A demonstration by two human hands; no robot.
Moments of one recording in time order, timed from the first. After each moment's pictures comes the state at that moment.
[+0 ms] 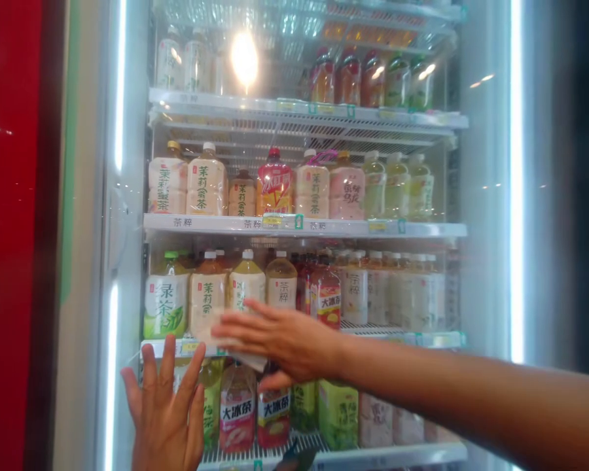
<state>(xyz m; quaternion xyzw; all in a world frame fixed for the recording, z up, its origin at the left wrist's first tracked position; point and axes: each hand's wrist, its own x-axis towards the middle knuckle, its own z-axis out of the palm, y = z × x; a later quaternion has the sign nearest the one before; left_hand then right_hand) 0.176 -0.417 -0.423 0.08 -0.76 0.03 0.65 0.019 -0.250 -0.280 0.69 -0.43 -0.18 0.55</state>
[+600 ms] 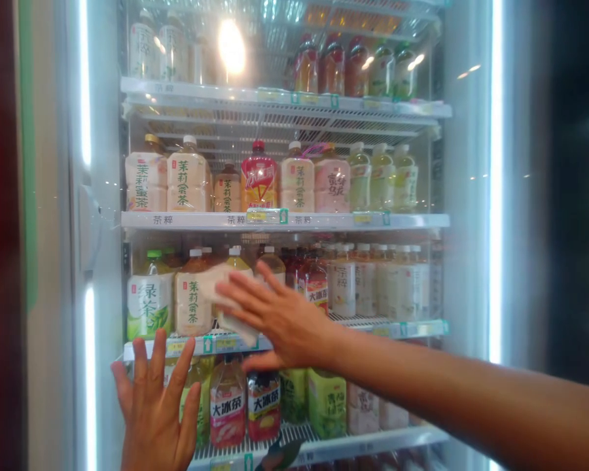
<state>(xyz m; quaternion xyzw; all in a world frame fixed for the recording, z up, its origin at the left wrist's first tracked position) 0.173 -0.409 -0.411 0.06 -0.78 0.02 0.62 0.006 -0.228 -0.276 0.64 -0.53 -0.07 0.55</state>
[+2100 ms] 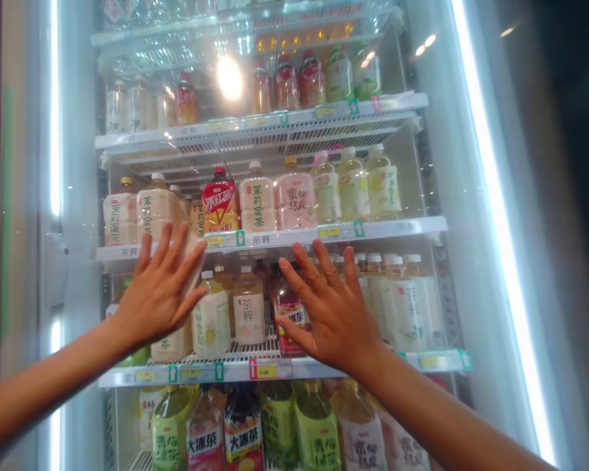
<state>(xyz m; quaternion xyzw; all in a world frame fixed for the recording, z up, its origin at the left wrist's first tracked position) 0.093 -0.372 -0.196 -0.06 -0.78 0.31 0.55 -0.087 -0.122 -0.266 0.47 -0.58 0.16 0.65</state>
